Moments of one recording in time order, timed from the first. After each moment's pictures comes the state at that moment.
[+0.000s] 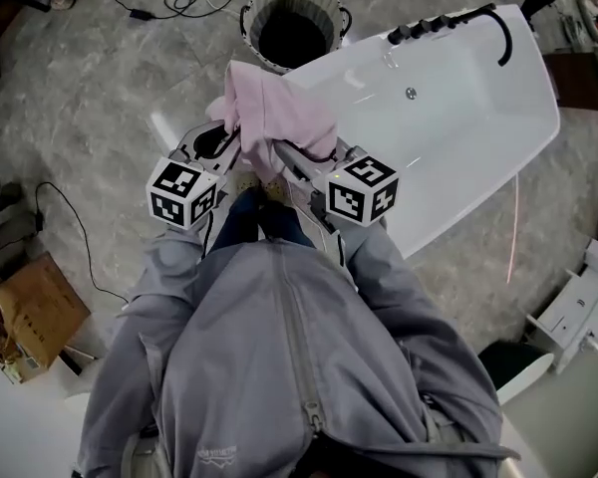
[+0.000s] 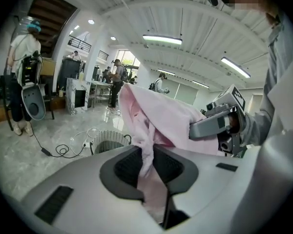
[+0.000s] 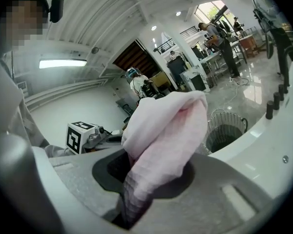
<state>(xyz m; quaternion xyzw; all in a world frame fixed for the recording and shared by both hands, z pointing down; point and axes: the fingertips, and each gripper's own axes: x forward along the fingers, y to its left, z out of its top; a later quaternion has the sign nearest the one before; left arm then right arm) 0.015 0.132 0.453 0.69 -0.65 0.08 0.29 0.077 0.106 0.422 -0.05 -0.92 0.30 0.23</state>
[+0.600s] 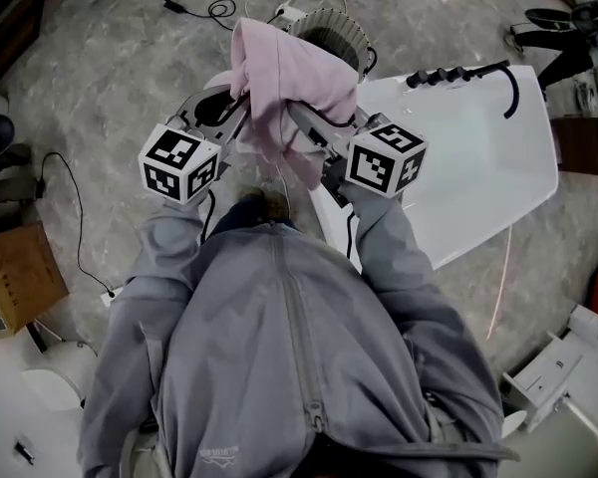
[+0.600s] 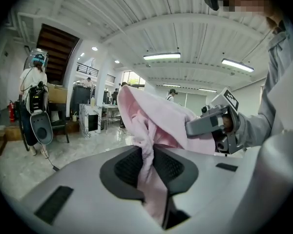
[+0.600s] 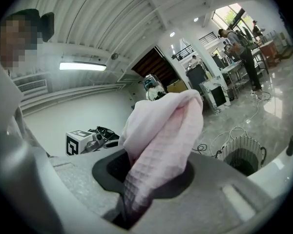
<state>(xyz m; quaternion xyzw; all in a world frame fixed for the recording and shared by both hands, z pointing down) -0.035 0.135 0.348 0.66 -0.73 0.05 0.18 0.022 0.092 0.324 -0.14 -0.94 0.26 0.16</state>
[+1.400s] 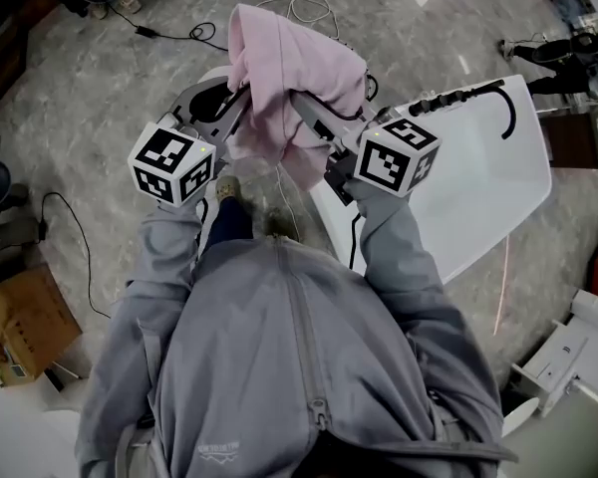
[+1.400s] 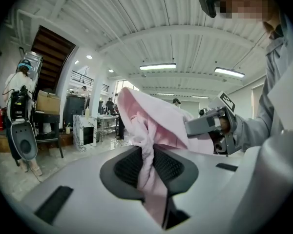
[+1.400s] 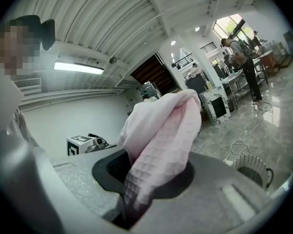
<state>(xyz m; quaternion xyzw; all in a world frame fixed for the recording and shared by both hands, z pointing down) -0.164 0.114 0.295 0.69 -0.71 0.03 0.12 -0.106 0.074 0.272 -0.10 -0.96 0.24 0.13</state>
